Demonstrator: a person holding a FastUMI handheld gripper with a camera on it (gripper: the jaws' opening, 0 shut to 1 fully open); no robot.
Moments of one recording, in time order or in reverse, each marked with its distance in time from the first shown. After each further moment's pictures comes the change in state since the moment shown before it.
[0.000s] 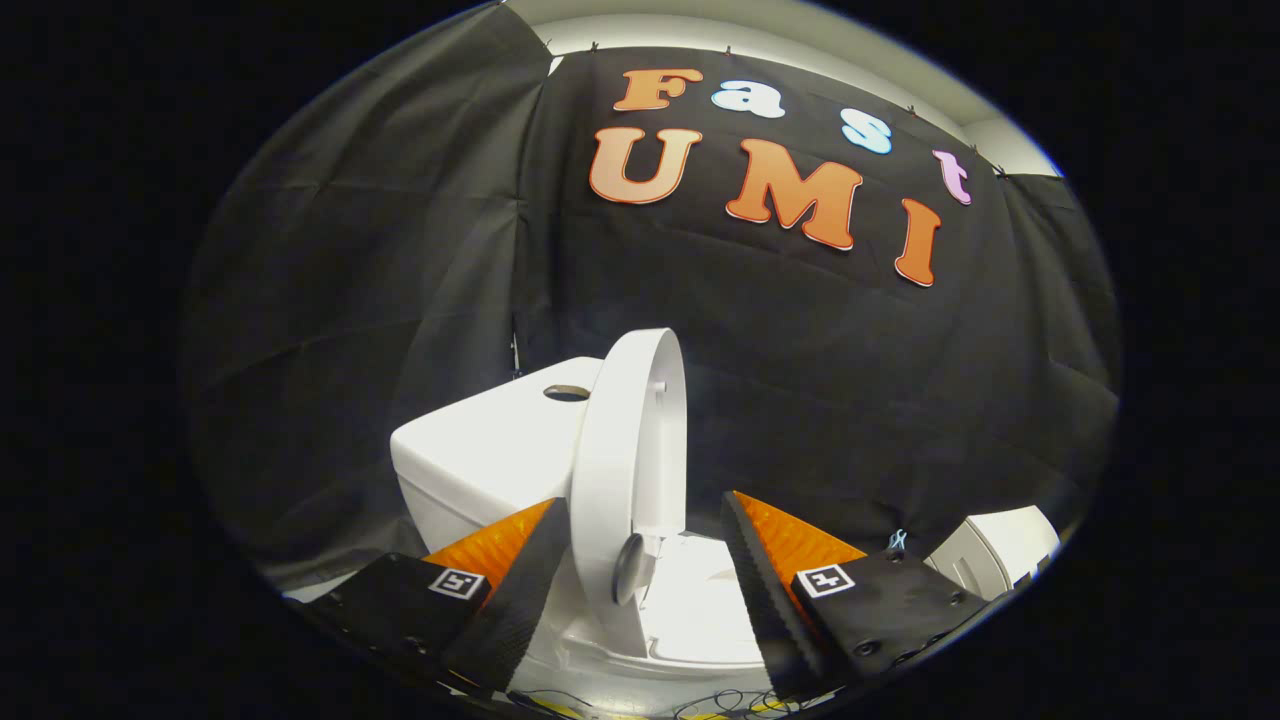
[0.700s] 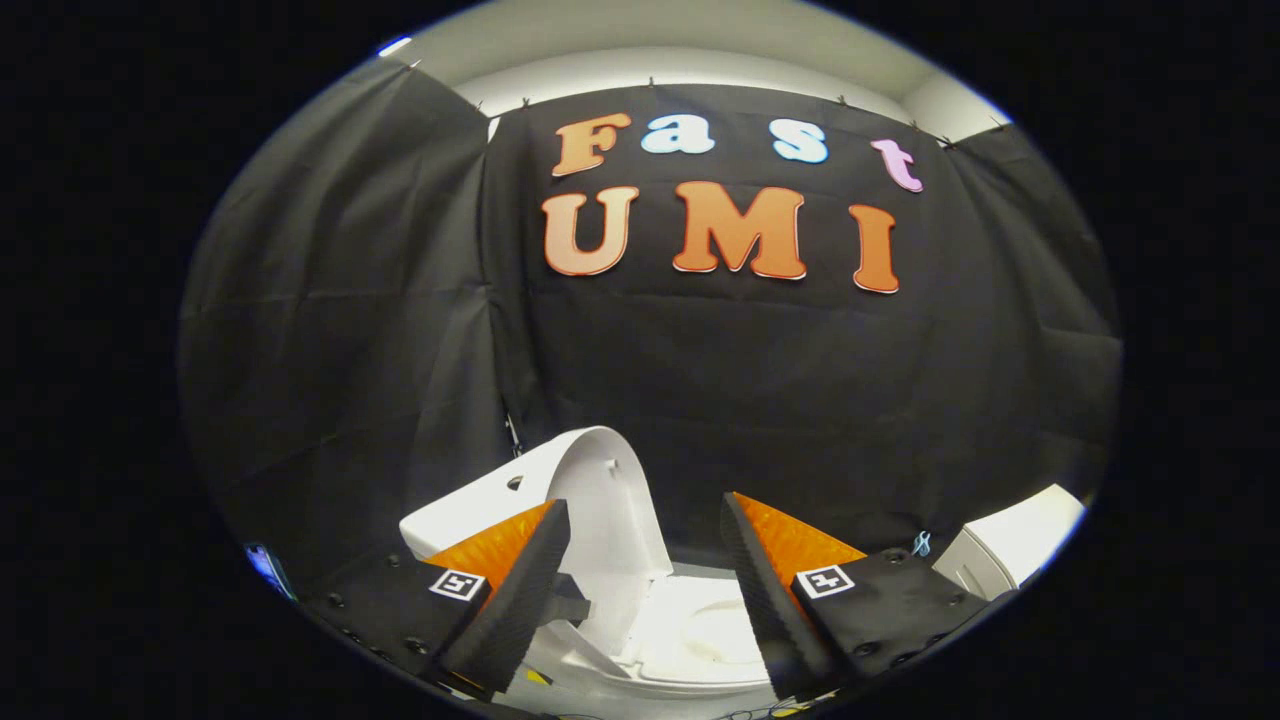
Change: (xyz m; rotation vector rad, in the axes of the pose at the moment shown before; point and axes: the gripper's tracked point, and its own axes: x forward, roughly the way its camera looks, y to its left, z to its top) arm -0.050 -0.108 0.075 0.193 -0.134 0.039
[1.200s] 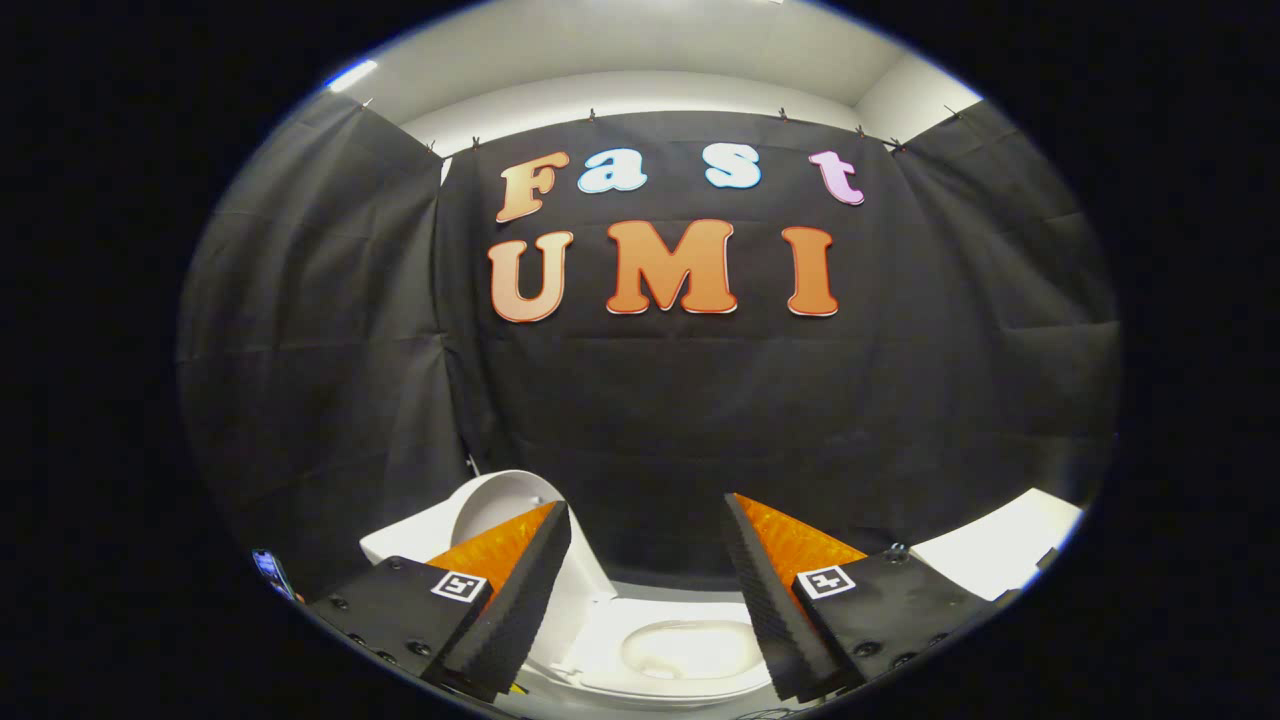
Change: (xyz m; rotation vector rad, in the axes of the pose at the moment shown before) arm -0.045 -0.134 0.043 0.016 -0.084 -0.086
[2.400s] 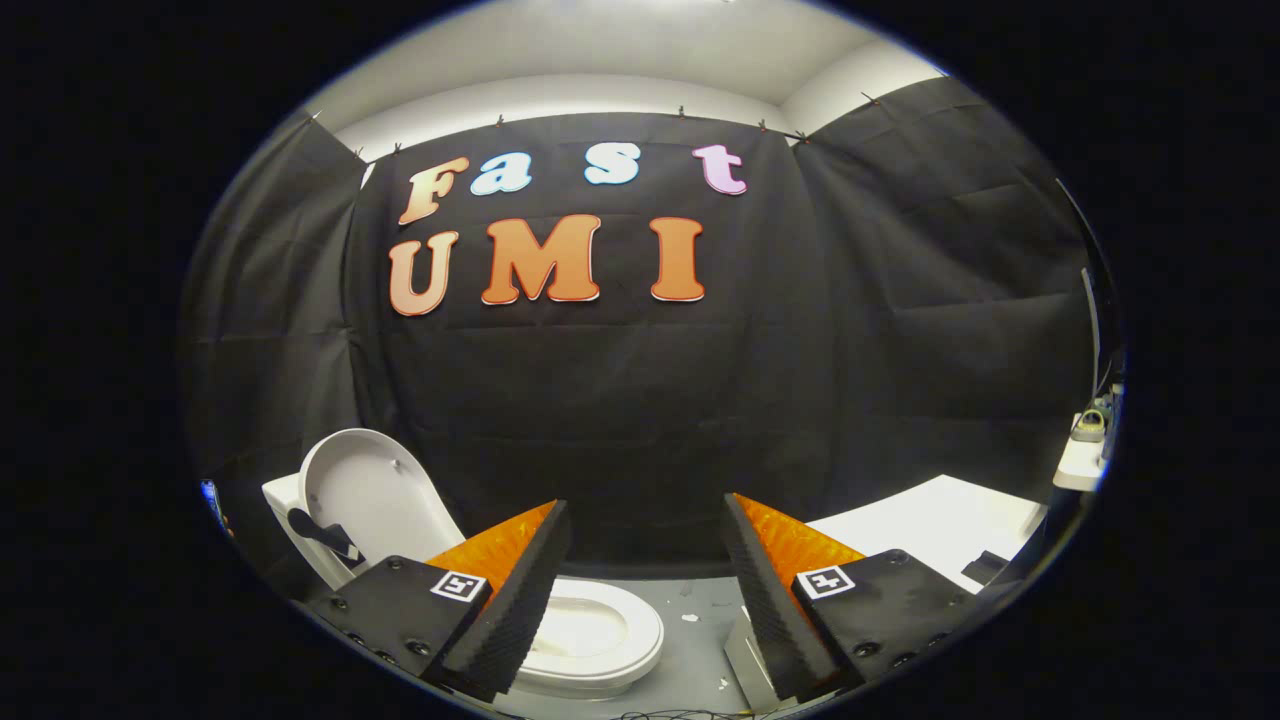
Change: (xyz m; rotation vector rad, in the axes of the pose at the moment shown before) arm -0.073 -0.226 -0.066 0.053 -0.007 -0.209
